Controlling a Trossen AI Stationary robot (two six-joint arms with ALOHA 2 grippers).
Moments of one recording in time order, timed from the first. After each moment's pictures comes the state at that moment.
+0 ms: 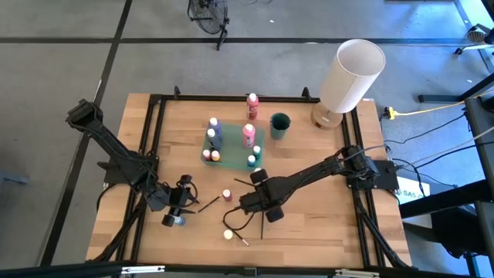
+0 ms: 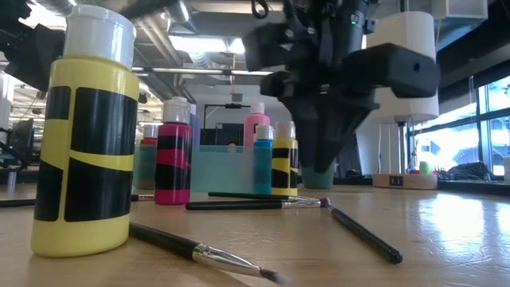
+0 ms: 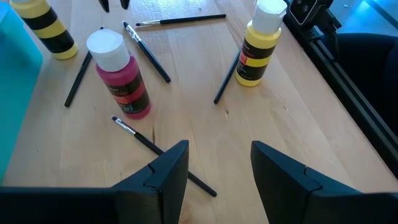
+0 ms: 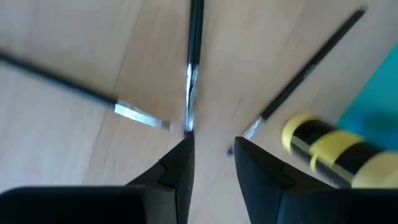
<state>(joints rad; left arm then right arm) -0.75 1.04 0.46 -0.15 -0.37 -0.36 0.36 2.15 1.69 -1.05 0.21 -0.07</state>
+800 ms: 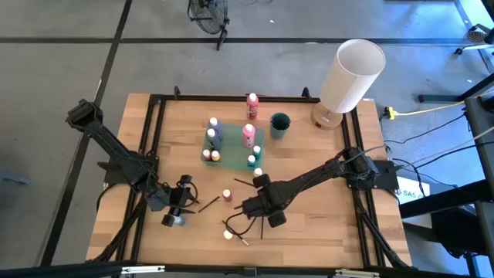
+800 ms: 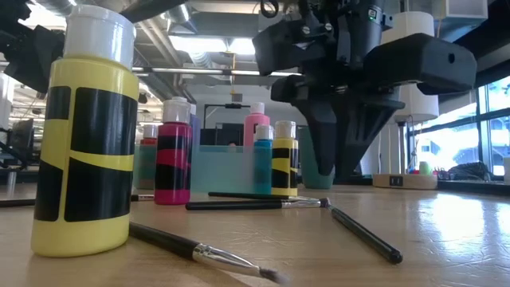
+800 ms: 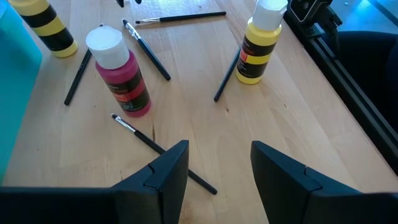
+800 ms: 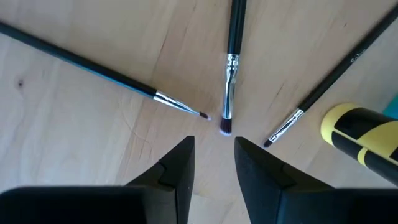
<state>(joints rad) -0.75 1.04 0.46 -0.15 -0.36 -0.36 0.39 2.15 1.67 -1.05 0.16 -0.02</state>
